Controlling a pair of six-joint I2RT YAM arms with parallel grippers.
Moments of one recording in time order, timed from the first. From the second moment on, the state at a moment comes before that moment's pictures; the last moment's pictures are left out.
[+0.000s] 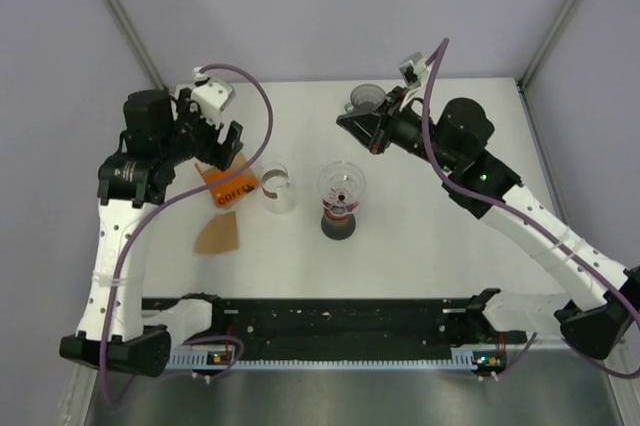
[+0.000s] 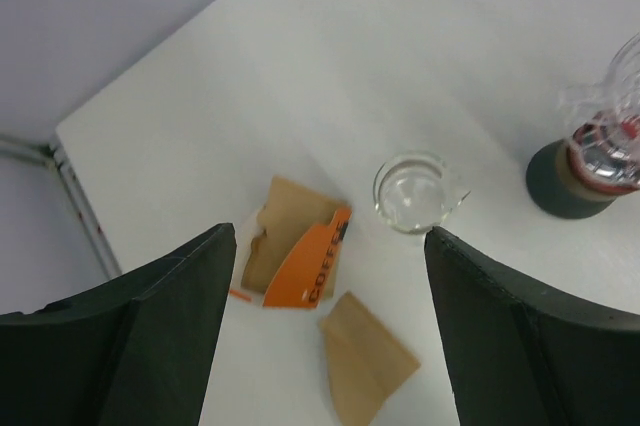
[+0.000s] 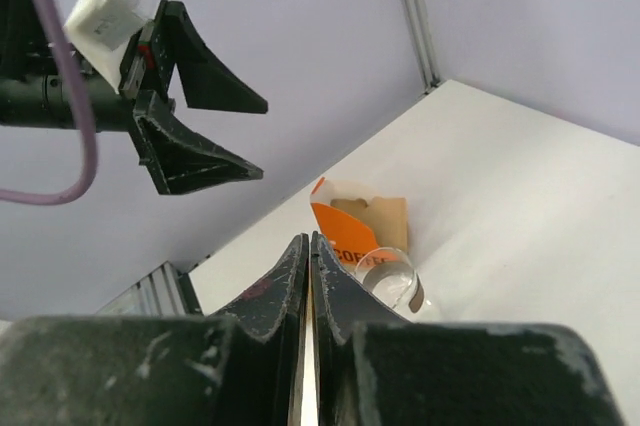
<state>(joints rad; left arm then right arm) -0.16 1.12 1.50 -0.80 0.36 0.39 0.71 1.20 1.28 0.03 -0.28 0.41</state>
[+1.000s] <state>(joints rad) 0.38 1.50 0.93 -0.77 0.39 0.76 0.71 1.02 1.19 -0.02 -0.28 0.20</state>
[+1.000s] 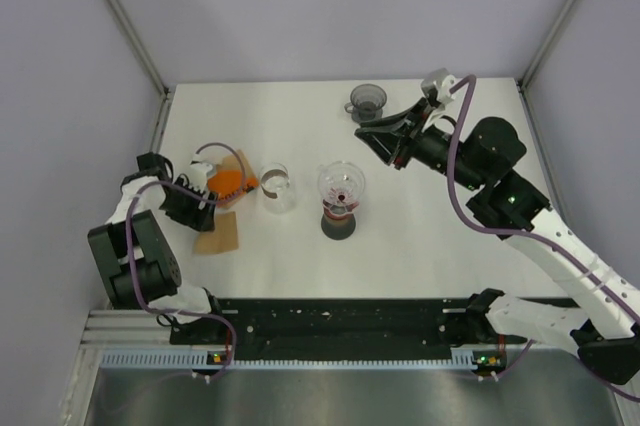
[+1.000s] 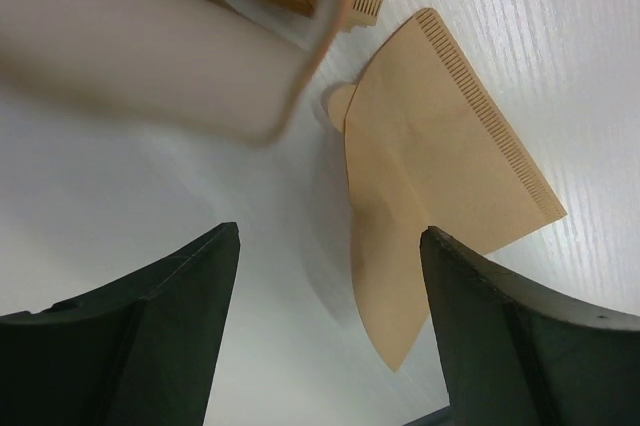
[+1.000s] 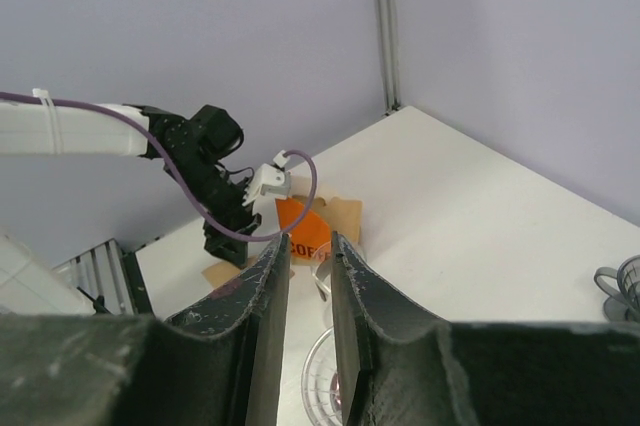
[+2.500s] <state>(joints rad) 0.29 1.03 1.12 -1.21 0.64 0.83 0.71 1.05 1.19 -0.02 -0.33 0.18</state>
